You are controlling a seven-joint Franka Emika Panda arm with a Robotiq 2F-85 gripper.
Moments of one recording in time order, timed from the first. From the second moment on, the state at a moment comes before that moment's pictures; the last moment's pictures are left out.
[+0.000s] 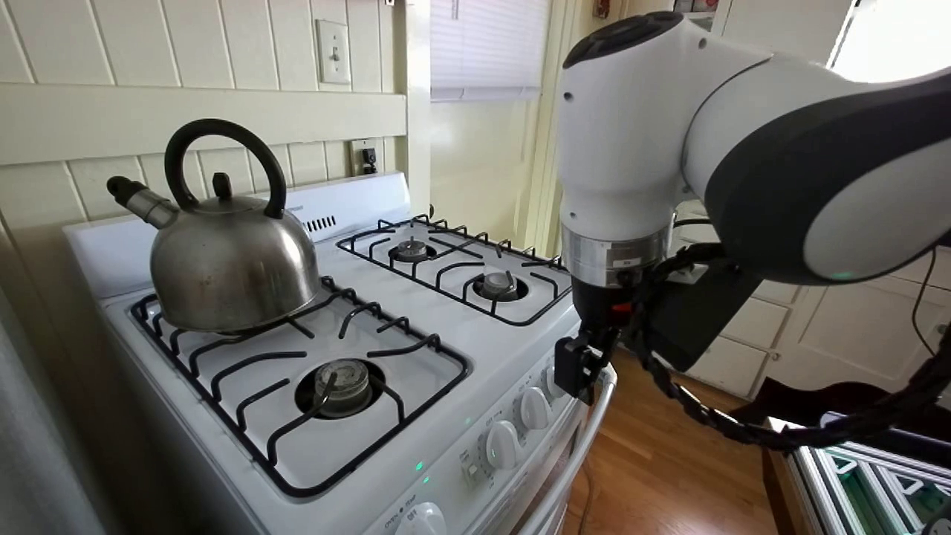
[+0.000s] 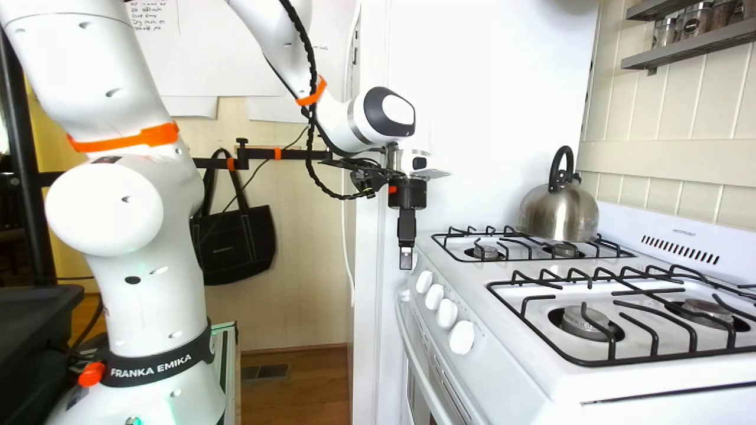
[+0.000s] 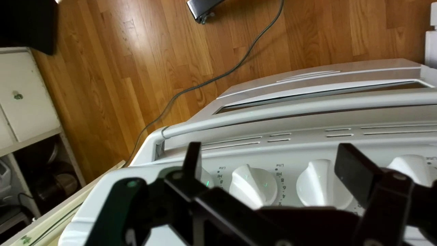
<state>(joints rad) -0.08 -0.26 0.20 -2.57 -0.28 2.14 0.77</state>
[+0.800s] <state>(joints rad) -0.07 -0.06 0.12 -2.47 -0.38 2.21 0.84</state>
